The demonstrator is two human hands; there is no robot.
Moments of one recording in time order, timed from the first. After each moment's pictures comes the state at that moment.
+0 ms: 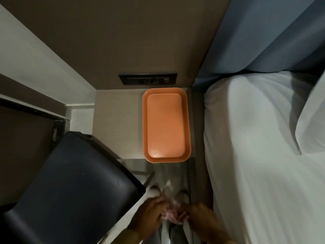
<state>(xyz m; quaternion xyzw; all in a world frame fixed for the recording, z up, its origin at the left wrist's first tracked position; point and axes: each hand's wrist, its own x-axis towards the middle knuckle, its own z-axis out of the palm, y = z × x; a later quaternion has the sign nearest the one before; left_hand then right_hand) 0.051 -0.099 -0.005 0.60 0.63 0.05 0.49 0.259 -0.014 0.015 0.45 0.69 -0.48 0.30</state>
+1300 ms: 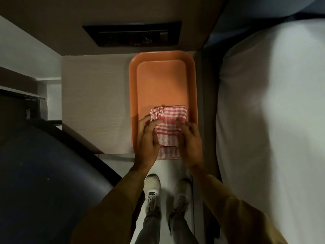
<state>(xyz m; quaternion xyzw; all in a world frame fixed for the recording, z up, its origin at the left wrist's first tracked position) 0.030 0.078 -0.137 0.43 0.79 0.28 0.32 0.179 0.122 -0.170 0.60 0.59 -0.50 -0.18</state>
